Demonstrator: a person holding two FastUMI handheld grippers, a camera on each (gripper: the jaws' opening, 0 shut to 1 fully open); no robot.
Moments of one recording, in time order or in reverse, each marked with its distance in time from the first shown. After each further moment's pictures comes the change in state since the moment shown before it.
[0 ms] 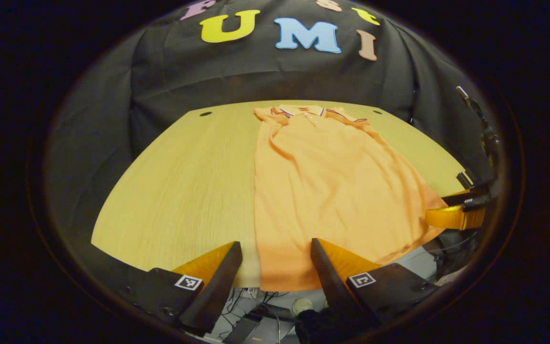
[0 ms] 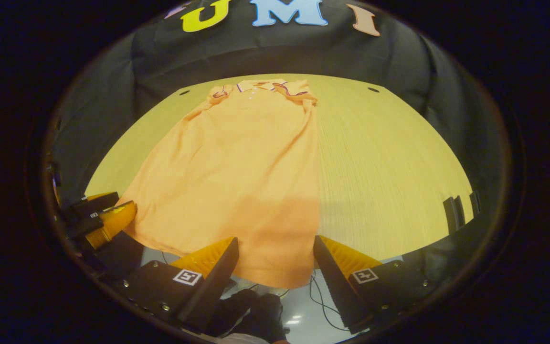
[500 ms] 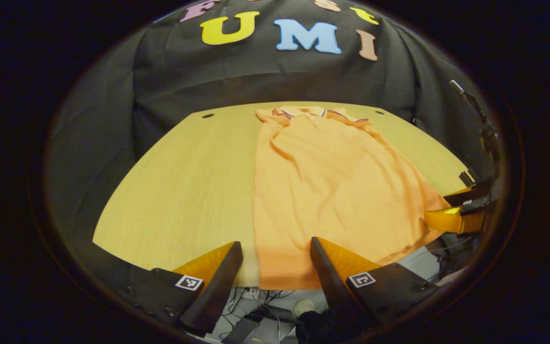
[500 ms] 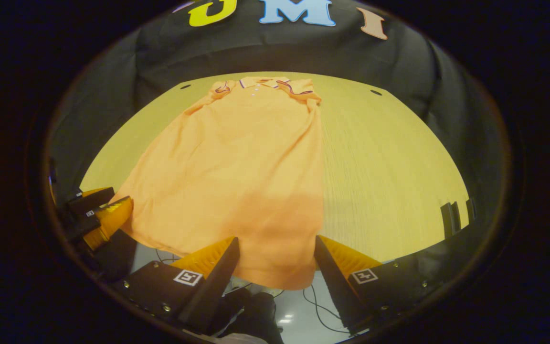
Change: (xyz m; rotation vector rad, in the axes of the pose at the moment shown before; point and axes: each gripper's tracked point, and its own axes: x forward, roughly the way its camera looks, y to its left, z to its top) left arm 0.000 -0.009 0.000 0.010 -0.011 -0.006; right arm 0.002 0.004 0.002 -0.017 0.014 -0.014
